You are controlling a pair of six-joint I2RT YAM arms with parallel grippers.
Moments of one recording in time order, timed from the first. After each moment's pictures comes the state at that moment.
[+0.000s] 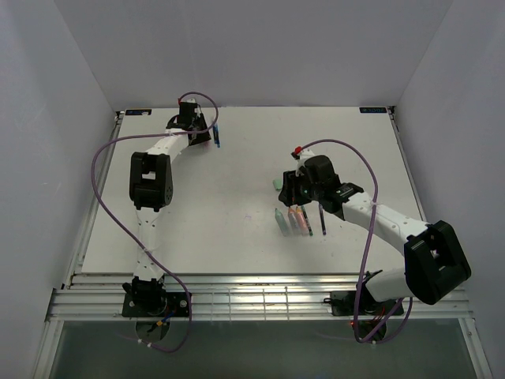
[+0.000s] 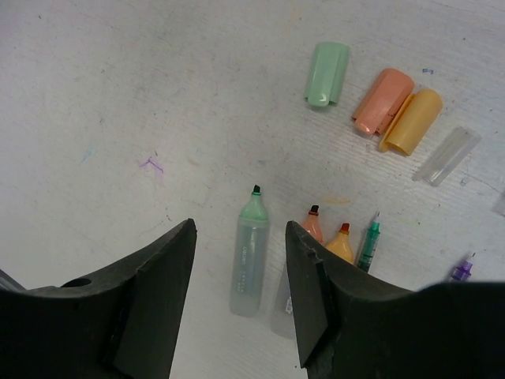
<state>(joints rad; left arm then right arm) -0.15 2.43 1.98 -0.29 -0.03 -0.37 0.58 1.37 0.85 -0.15 -0.13 0.28</state>
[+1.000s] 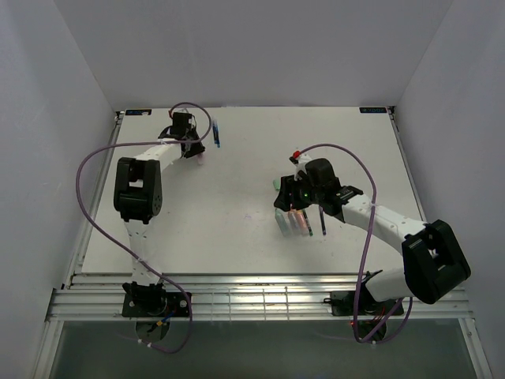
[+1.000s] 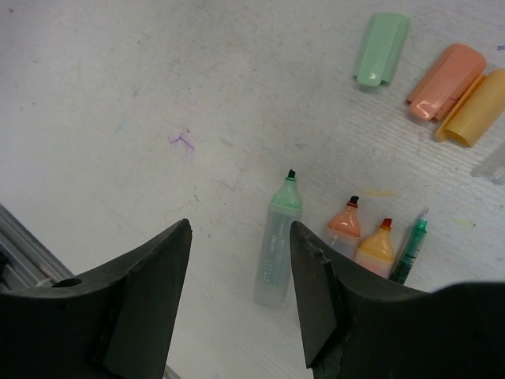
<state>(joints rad) -0.15 2.21 1.64 -0.23 -0.06 -0.45 0.58 1.37 0.81 -0.12 -0.25 0.29</state>
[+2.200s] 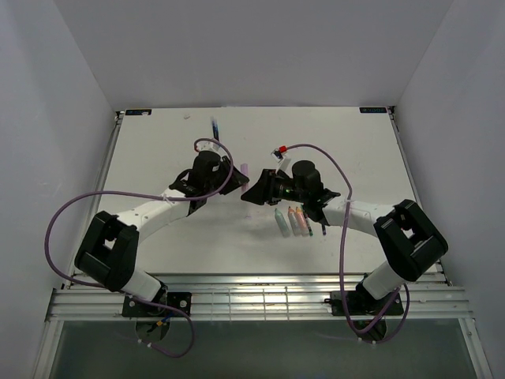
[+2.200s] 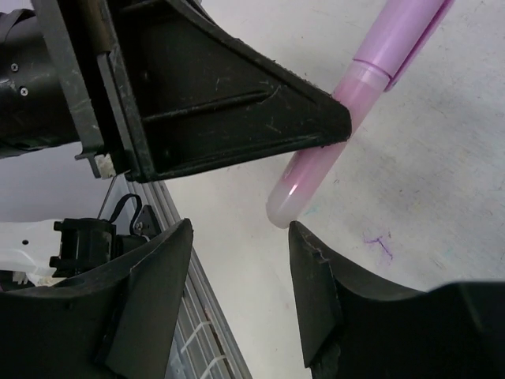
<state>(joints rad) -0.53 1.49 0.89 0.05 0.07 -0.89 0.68 1.56 0.78 0.50 -0.51 0.72</state>
